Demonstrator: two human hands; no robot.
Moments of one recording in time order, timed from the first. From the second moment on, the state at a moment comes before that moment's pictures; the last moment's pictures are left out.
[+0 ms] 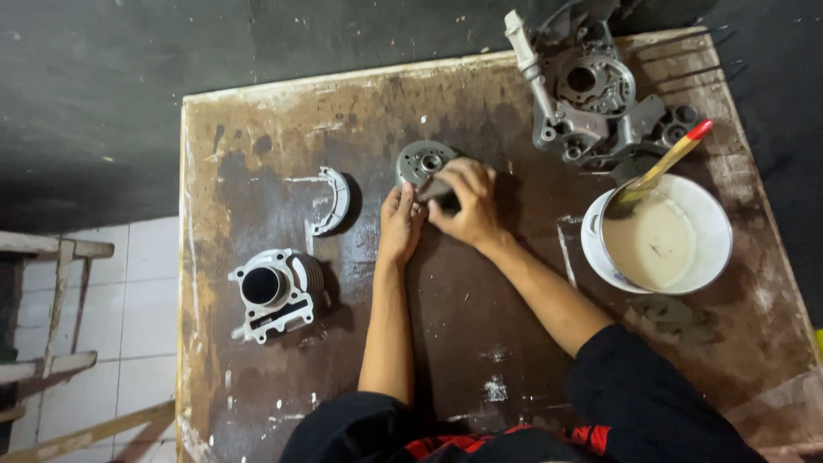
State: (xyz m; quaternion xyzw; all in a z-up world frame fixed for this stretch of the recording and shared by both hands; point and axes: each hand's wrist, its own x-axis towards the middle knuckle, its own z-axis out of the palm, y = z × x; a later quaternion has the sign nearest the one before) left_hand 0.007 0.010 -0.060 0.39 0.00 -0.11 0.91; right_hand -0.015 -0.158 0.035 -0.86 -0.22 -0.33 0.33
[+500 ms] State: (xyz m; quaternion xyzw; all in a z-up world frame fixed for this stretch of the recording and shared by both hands) left_hand 0.000 0.007 -0.027 0.41 -0.01 -0.11 0.90; right_hand -0.018 -0.153 0.049 -0.87 -0.17 -0.33 0.34
